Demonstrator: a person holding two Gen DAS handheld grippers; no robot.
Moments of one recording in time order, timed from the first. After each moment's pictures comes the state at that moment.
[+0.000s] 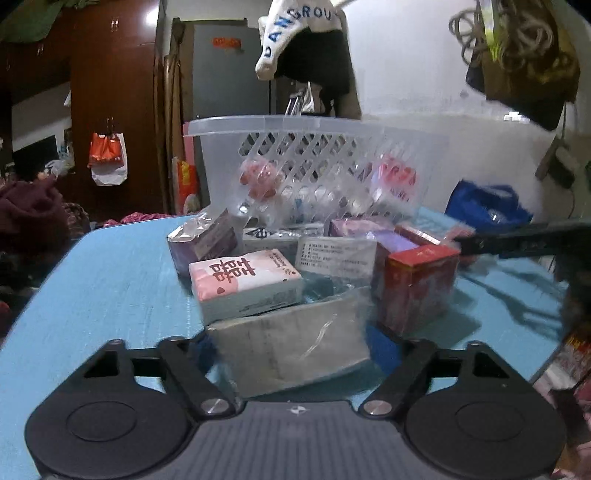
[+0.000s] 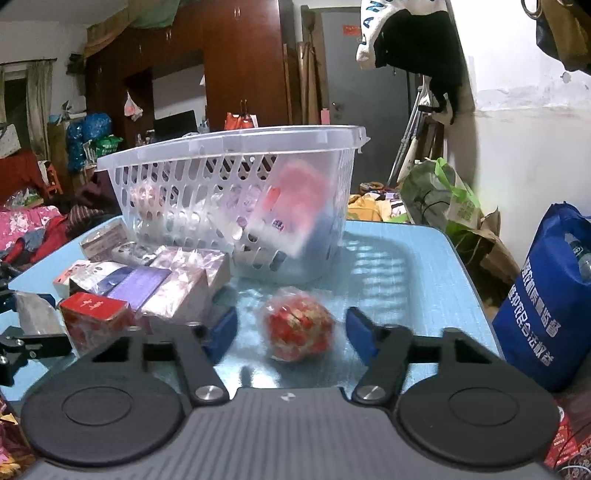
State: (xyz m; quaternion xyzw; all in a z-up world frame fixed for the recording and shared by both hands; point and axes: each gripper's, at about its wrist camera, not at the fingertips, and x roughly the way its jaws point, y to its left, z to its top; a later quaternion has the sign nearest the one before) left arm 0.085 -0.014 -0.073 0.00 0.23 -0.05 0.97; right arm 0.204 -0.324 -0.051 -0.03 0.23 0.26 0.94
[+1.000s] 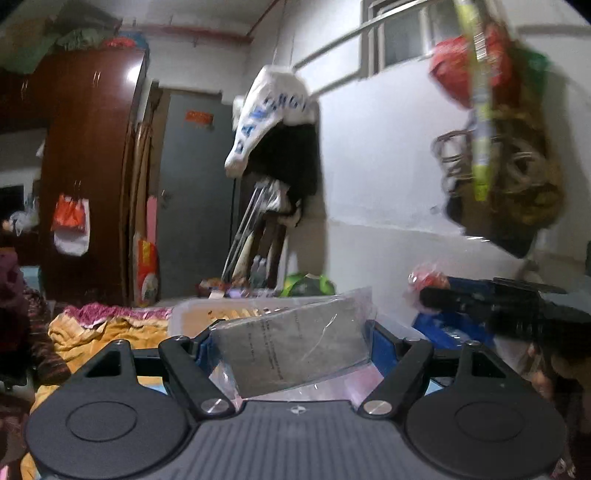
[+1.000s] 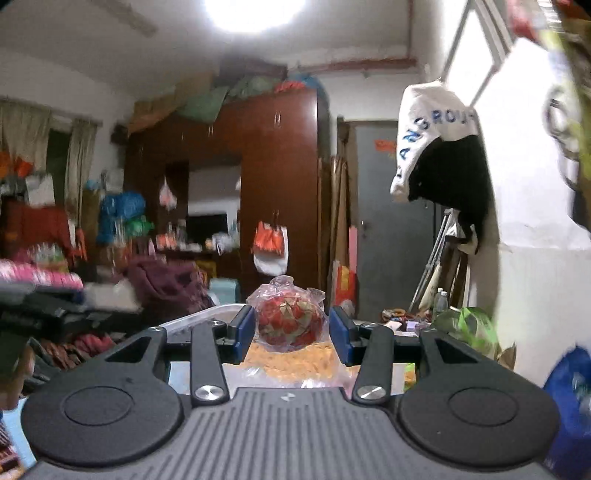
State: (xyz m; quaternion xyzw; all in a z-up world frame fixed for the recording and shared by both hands) left arm 0.181 0.016 0.078 -0.03 0.12 -0.12 0.98; right arm 0.206 -0.272 0.081 -0.04 0.05 0.29 0.95
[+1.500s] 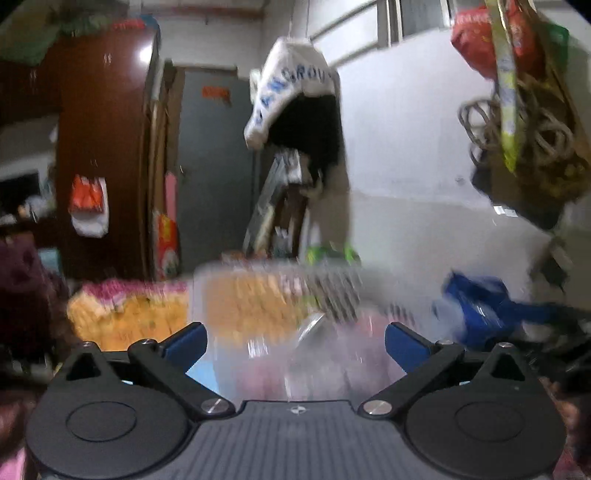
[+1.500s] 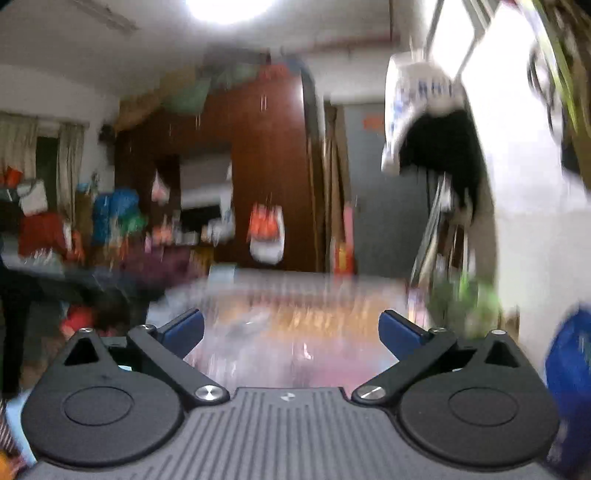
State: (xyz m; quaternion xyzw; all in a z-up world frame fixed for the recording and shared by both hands) left arm 0.166 0.022 0.042 -0.02 0.17 -0.09 0.98; right arm 0.190 -0.286 0.029 0.00 0.10 0.29 0.95
